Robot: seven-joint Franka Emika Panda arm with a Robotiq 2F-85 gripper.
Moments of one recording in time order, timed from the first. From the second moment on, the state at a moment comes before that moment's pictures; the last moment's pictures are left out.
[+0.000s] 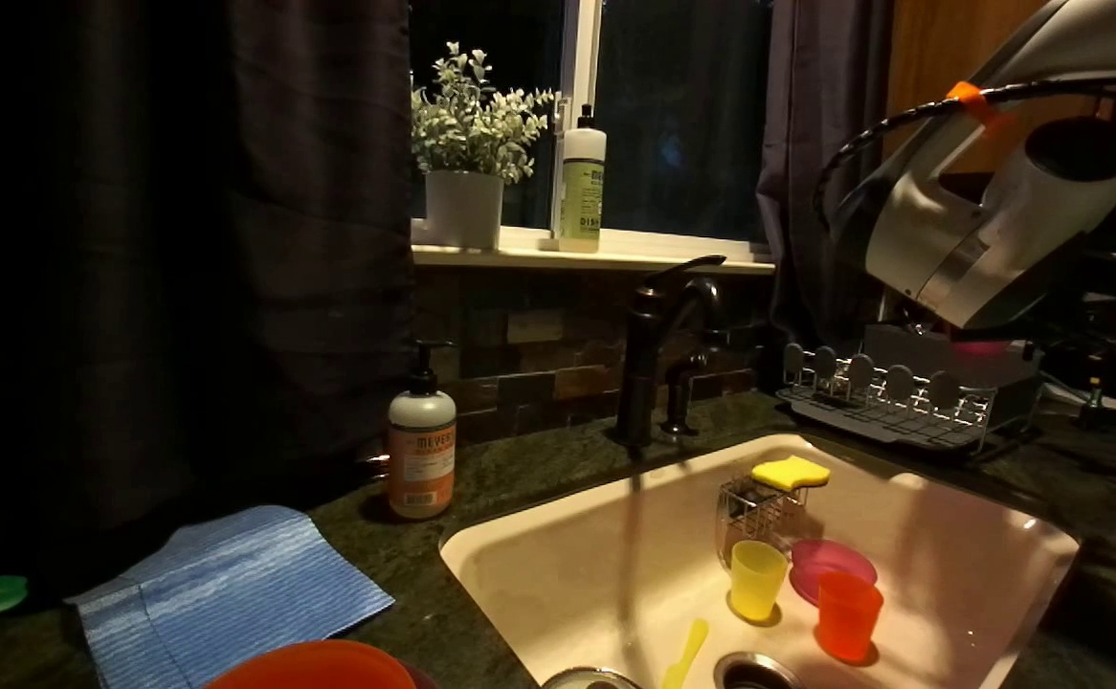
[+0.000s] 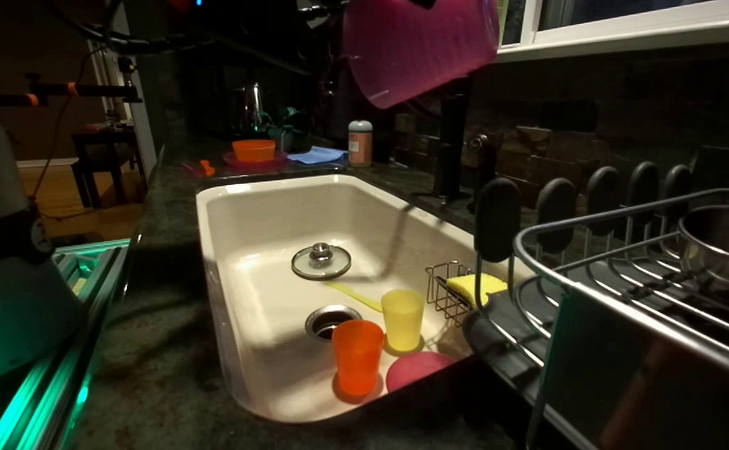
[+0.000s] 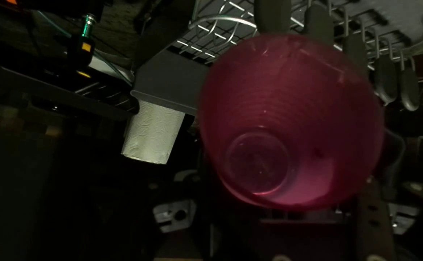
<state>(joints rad) 0.04 -0.11 0.07 -2.75 1.48 4.16 -0.77</state>
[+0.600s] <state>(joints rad) -0.07 -0.09 0.06 -2.74 1.29 4.22 -0.69</state>
